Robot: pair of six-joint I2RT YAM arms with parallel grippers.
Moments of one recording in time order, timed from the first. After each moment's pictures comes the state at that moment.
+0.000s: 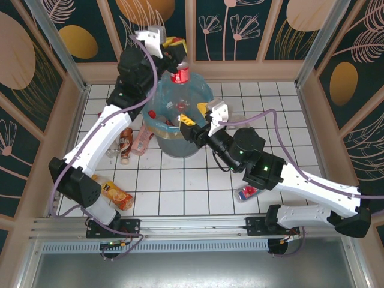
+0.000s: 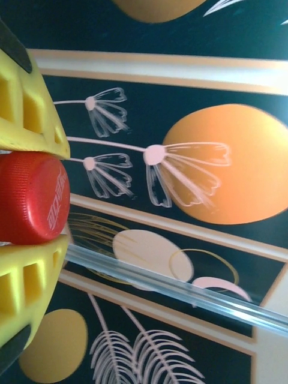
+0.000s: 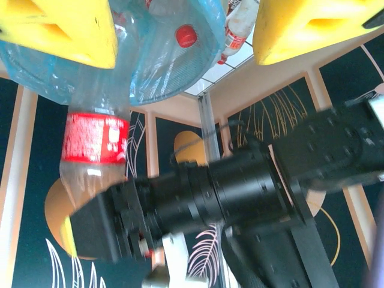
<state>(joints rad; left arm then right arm) -0.50 1.64 1.68 0.13 0.15 -0.28 1.19 1.08 1.13 0.09 0.46 0.04</state>
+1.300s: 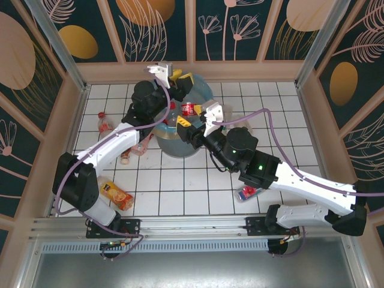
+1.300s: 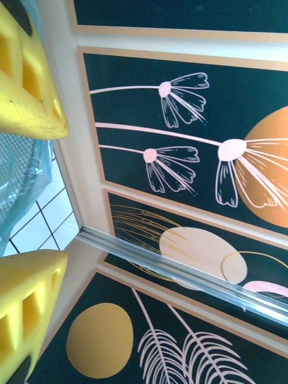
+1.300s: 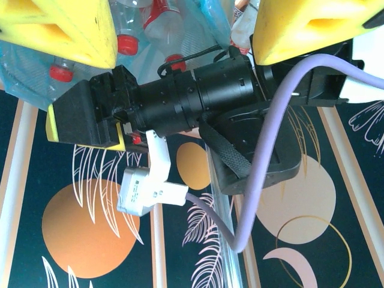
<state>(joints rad) -0.53 1.59 1.24 0.47 0.16 -0.32 1.19 1.12 1.13 0.08 0.47 0.06</state>
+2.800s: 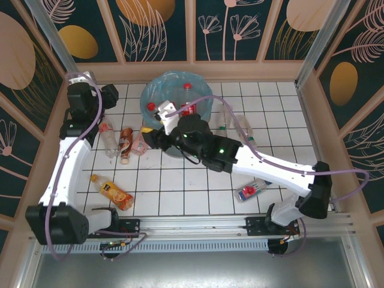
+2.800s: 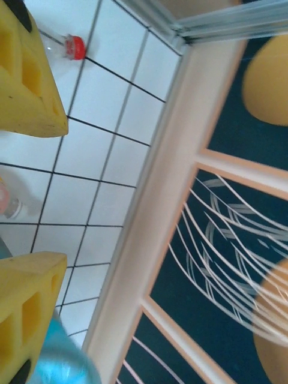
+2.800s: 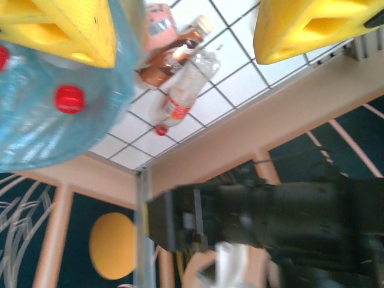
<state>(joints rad) 0.03 1.25 1.18 -0.28 0.05 -0.42 1.17 1.51 1.43 -0.10 0.17 0.16</state>
